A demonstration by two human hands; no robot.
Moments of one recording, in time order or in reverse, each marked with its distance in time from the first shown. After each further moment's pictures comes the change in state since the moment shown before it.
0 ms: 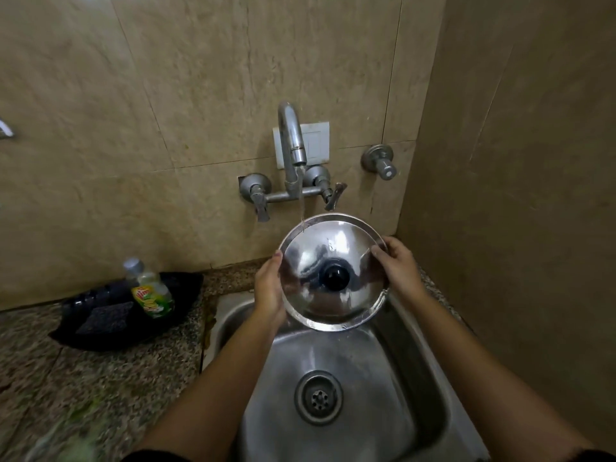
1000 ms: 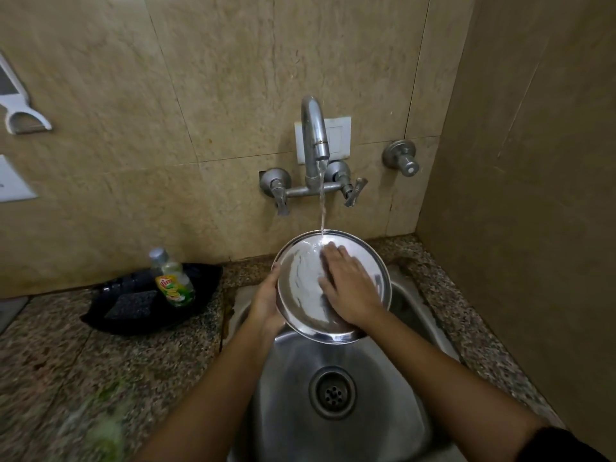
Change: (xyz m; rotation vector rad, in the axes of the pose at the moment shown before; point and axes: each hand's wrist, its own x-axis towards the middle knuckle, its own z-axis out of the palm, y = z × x) left_hand 0.005 -0.006 -0.049 -0.173 -0.146 -0.368; right_hand -0.041 0.018 0.088 -1.031 -0.333 -0.431
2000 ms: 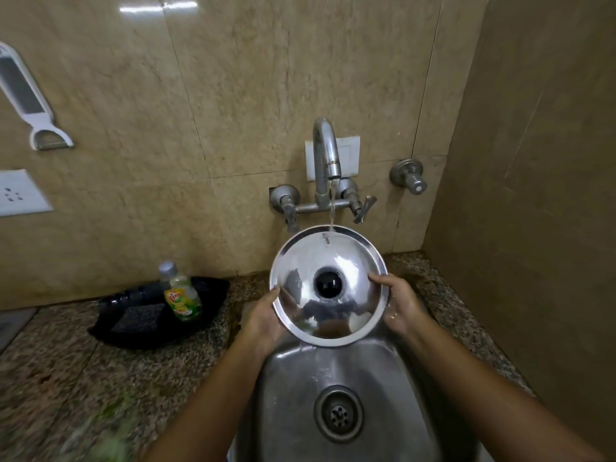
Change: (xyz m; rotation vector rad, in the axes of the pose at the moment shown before) left_hand -0.024 0.015 -0.002 -0.066 0.070 0.034; right_hand 0.003 0.032 -0.035 1.731 0.024 0.741
